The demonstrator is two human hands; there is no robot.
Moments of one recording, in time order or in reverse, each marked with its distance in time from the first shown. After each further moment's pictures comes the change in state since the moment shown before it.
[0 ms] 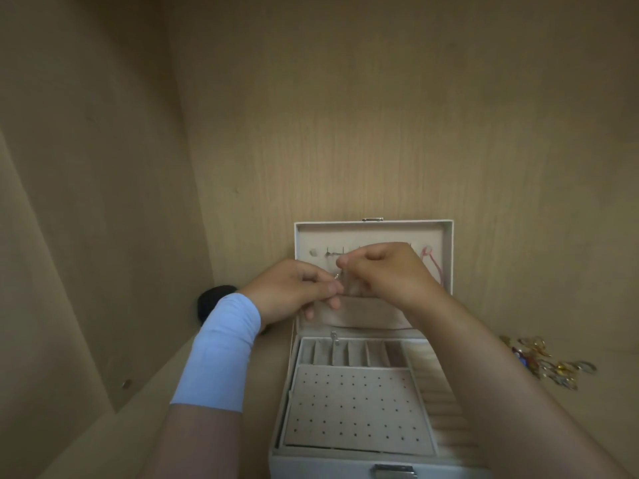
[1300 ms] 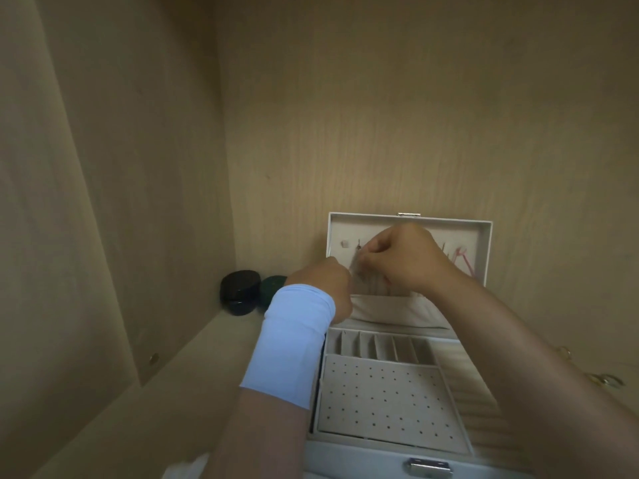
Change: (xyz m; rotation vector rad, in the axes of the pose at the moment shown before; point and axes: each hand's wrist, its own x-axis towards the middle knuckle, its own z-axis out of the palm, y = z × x) left_hand 0.014 -0.008 0.013 0.784 0.052 -0.139; right_hand 0.028 -0.010 0.015 -0.641 -0.033 -0.149
